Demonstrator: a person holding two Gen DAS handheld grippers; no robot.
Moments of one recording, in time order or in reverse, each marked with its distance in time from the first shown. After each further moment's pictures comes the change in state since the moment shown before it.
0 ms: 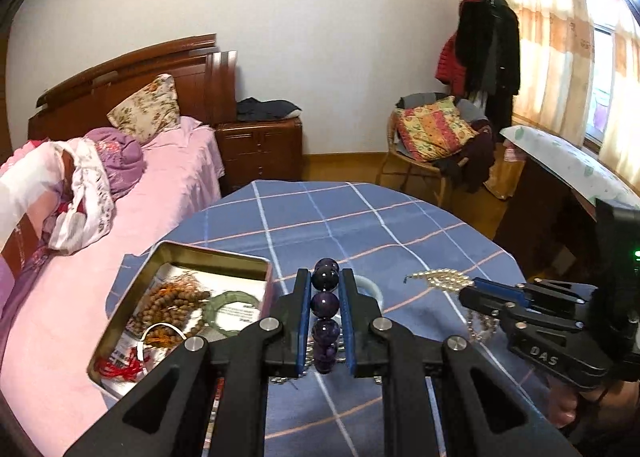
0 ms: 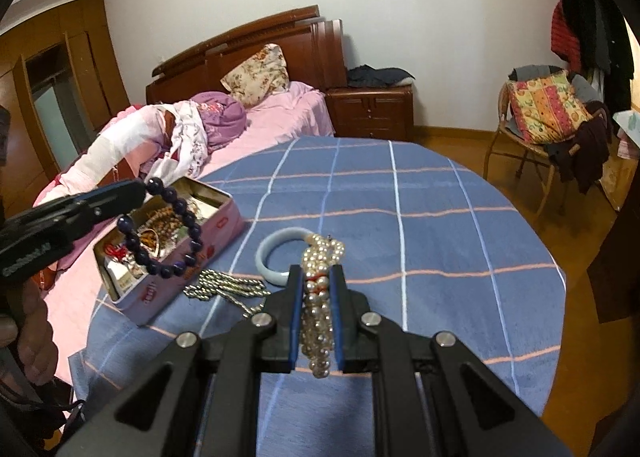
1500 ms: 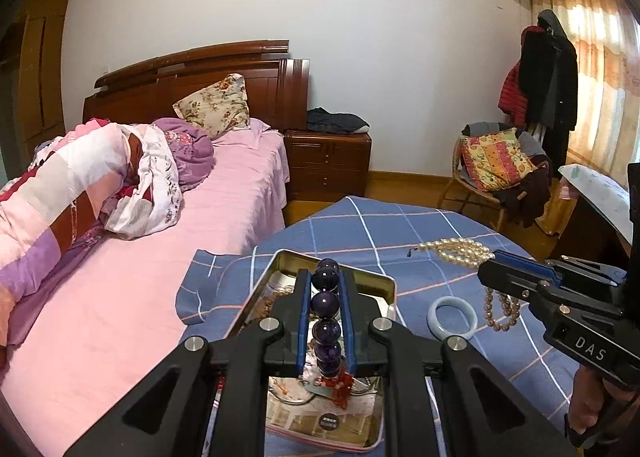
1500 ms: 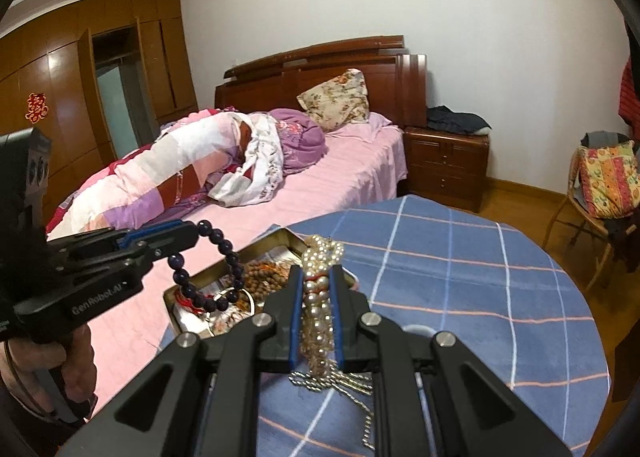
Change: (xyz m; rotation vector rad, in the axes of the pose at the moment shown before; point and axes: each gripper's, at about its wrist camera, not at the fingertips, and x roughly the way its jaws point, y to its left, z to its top) left arm -0.030 0.092 -0.001 -0.113 -0.055 0.175; right arm 0.023 0.102 0.054 -0.177 -0.080 0.184
